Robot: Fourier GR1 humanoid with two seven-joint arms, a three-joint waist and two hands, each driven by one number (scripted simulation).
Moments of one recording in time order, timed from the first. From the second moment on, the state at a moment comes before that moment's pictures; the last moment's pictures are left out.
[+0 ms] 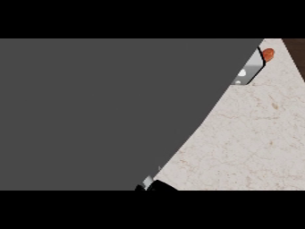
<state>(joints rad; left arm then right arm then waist) 0.35 0.78 -0.22 -1.77 0.79 -0.14 -0.63 -0.47 -0.07 0.75 -2.17 -0.25 -0.26 0.54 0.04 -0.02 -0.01</state>
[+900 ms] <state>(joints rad) 0.46 0.83 -0.08 -1.92 0.86 -0.17 -0.56 -0.97 0.00 0.68 -1.63 -0.68 -0.33 0.42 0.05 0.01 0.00</state>
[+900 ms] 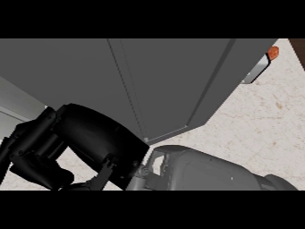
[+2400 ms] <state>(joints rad) 0.48 0.74 0.02 -2.01 0.83 -0.19 -0.41 -0.96 -0.06 0.42 -1.21 -0.54 0.00 0.17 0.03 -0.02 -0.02</state>
